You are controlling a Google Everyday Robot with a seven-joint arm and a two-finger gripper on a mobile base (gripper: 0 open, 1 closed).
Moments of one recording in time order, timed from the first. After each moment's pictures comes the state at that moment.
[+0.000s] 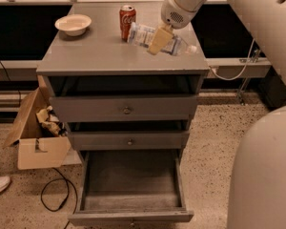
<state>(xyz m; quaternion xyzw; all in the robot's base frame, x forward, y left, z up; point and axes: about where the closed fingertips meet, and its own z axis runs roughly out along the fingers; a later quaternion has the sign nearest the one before) 0.713 -0.048 0.928 -0.59 0.76 0.03 0.28</state>
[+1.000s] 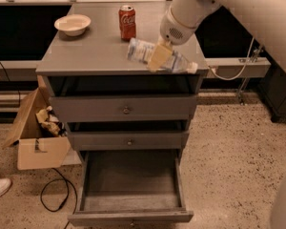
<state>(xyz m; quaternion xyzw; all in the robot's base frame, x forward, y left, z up) 0.664 -0.042 0.904 -0.58 0.77 0.05 0.25</state>
